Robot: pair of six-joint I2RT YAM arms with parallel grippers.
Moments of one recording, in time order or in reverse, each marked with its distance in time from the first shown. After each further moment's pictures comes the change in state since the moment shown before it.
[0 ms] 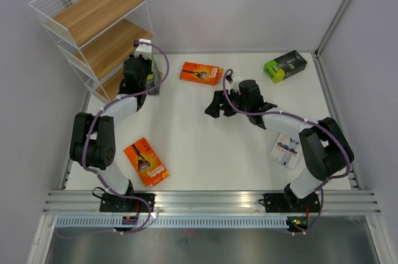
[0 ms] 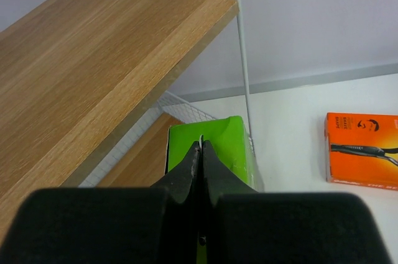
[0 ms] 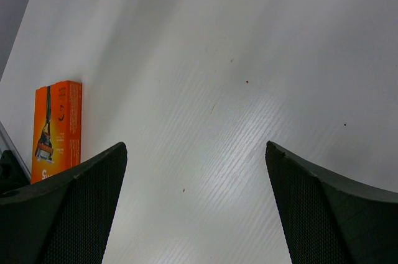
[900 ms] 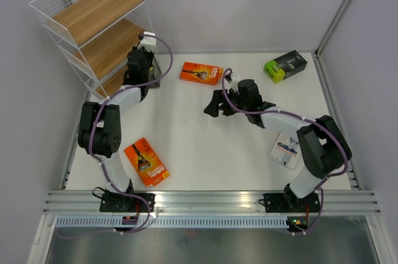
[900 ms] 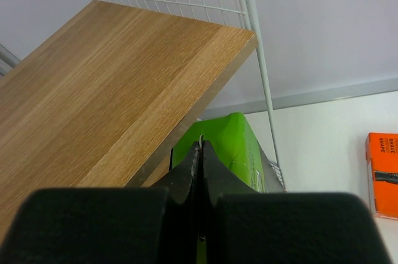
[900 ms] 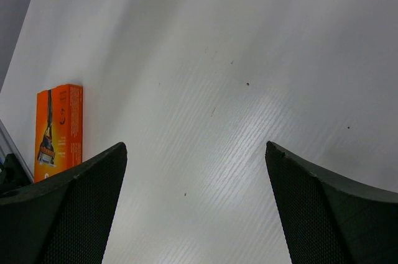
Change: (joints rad) left arm 0.007 0.164 0.172 0.000 -0.064 0.106; right arm 0.002 0.030 0.018 0.005 0.000 0.020
